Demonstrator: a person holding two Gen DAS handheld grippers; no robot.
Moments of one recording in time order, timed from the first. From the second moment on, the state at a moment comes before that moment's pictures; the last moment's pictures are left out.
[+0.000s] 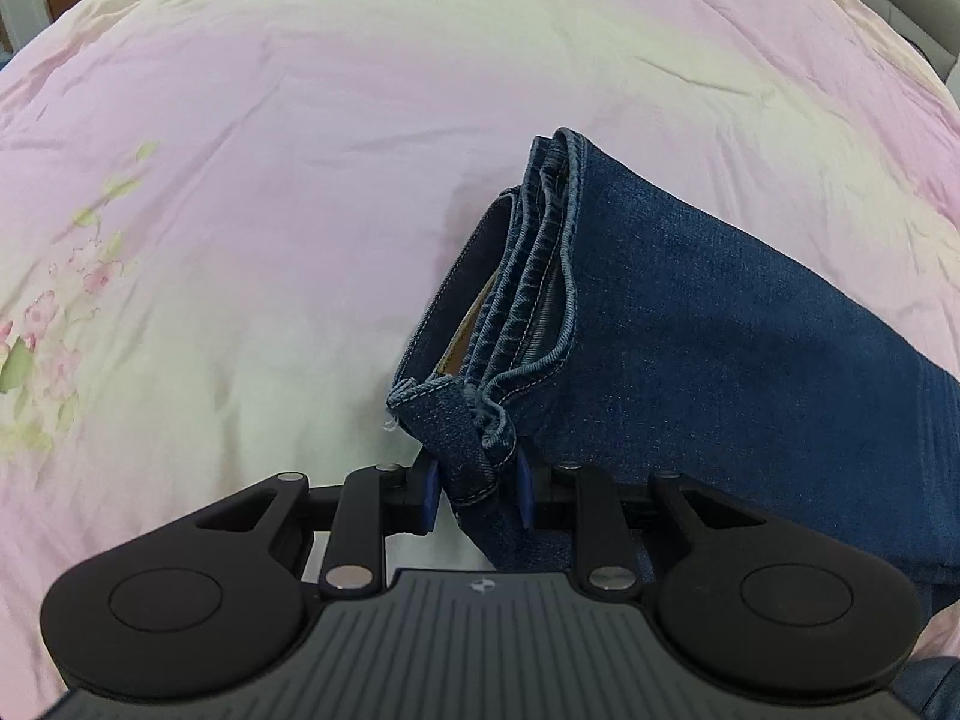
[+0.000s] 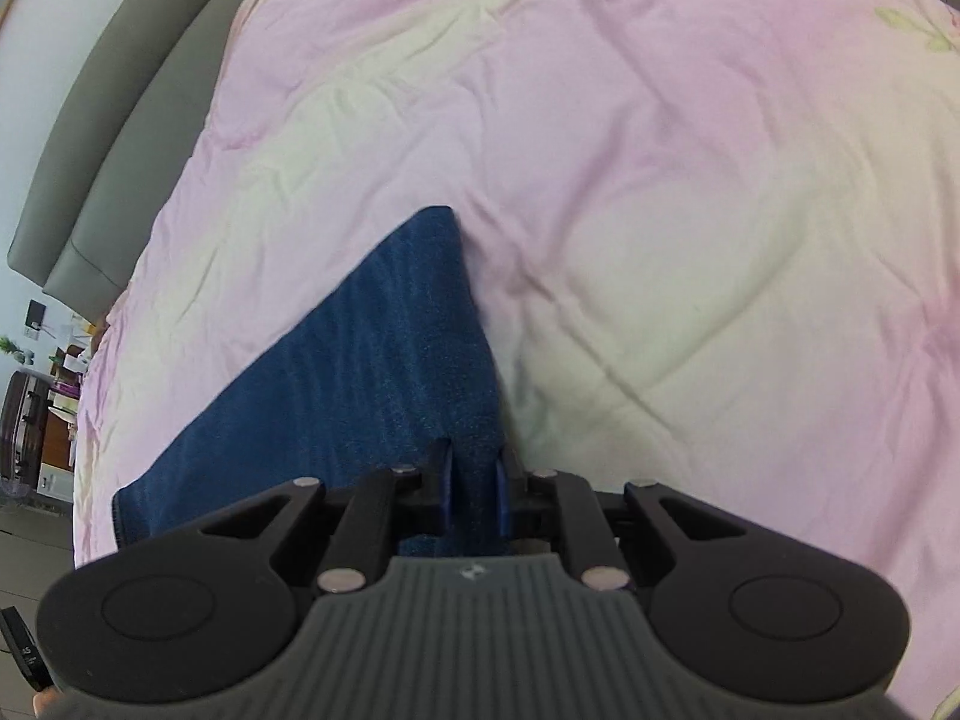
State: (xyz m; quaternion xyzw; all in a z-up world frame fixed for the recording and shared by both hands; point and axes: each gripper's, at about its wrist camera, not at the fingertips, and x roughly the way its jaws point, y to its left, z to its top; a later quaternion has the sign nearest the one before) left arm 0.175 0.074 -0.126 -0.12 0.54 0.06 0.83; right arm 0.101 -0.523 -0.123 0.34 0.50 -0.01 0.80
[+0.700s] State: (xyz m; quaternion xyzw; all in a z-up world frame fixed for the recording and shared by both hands) left arm 0.152 -0.116 -0.023 0.33 0.42 -0.27 0.80; right arm 0.103 -0.522 -0.098 0.21 0.54 0.01 0.81
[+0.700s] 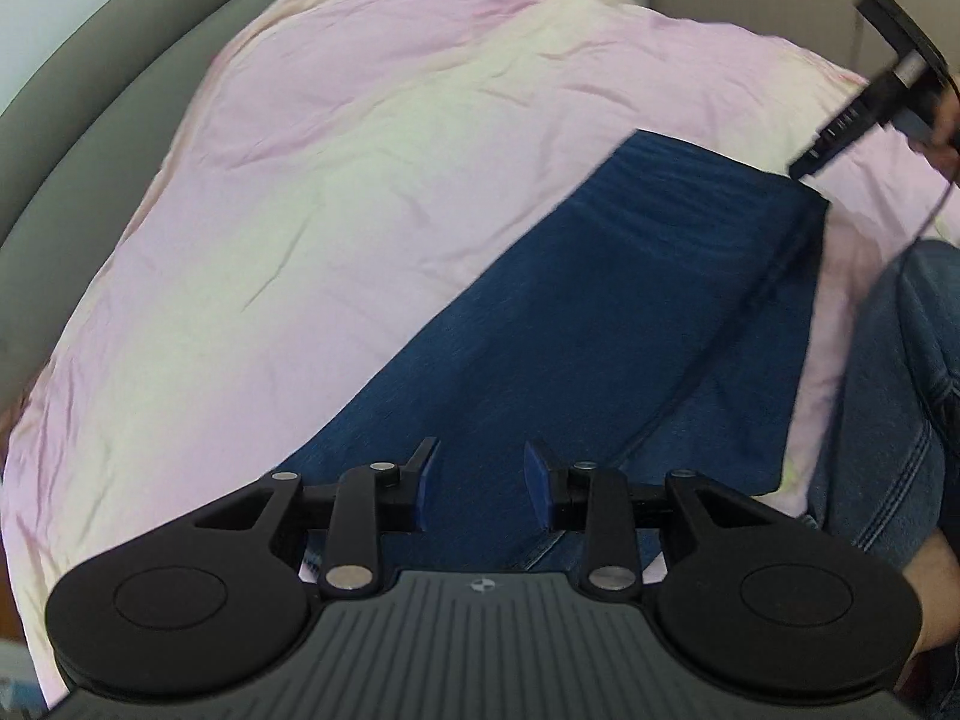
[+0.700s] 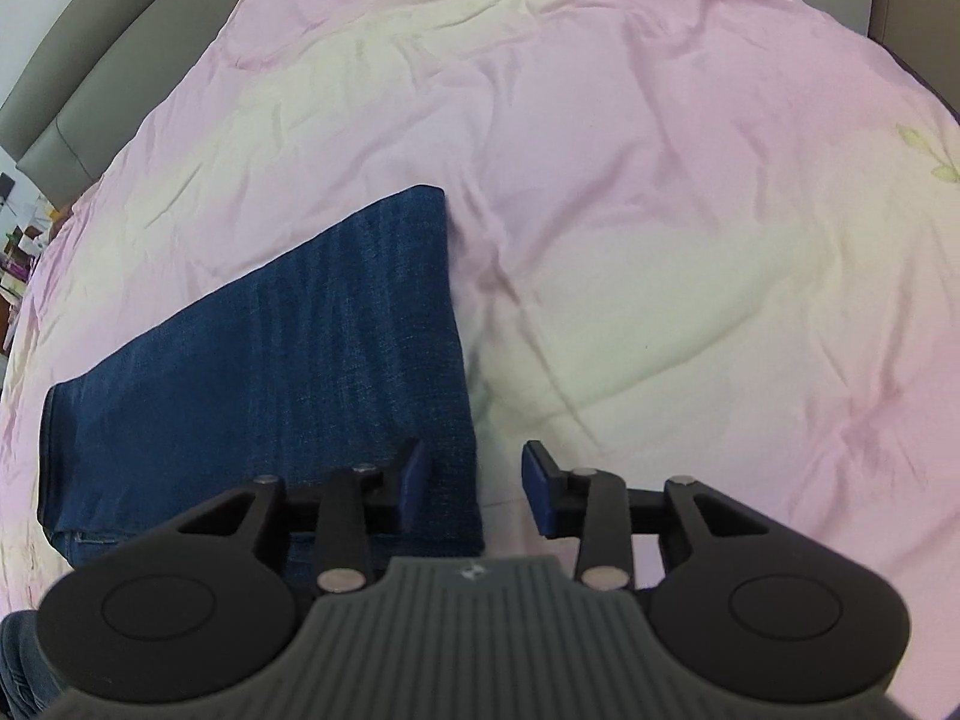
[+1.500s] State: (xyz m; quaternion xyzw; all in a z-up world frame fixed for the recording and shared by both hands) left arm 0.201 -0.211 -0.187 0.42 0.53 -0.39 0.63; right arm 0.162 -0.539 -0.168 0.30 0.57 0.13 0.75
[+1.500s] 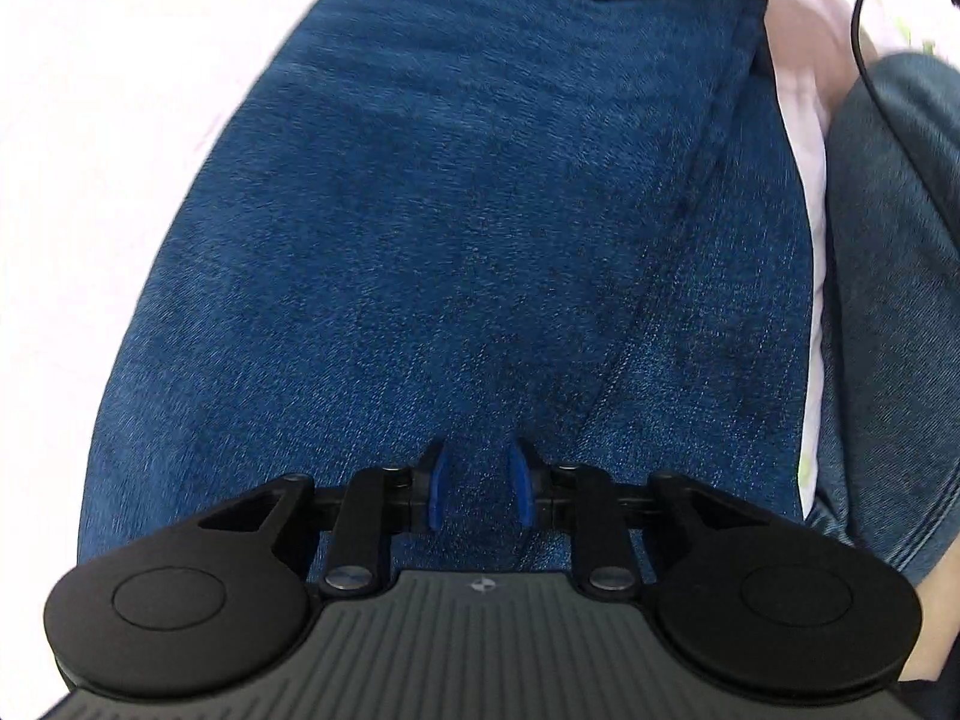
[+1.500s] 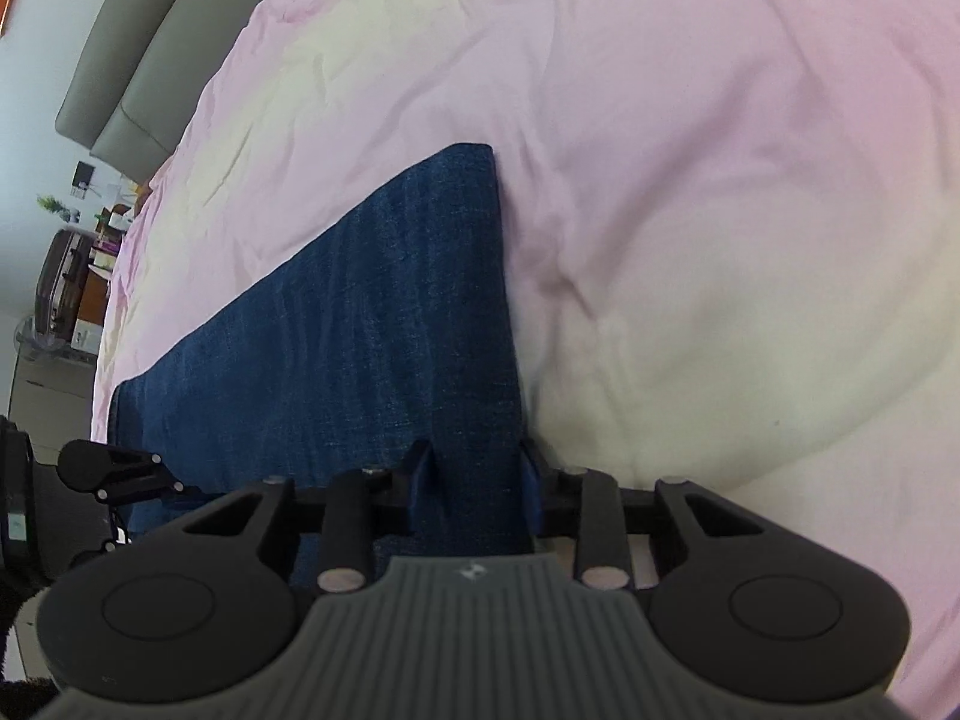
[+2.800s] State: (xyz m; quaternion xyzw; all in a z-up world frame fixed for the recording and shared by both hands) left arm 0.221 -0.066 -0.081 0.39 0.47 -0.29 0.74; right arm 0.152 -0.381 0.045 0.19 0.51 0.22 0.81
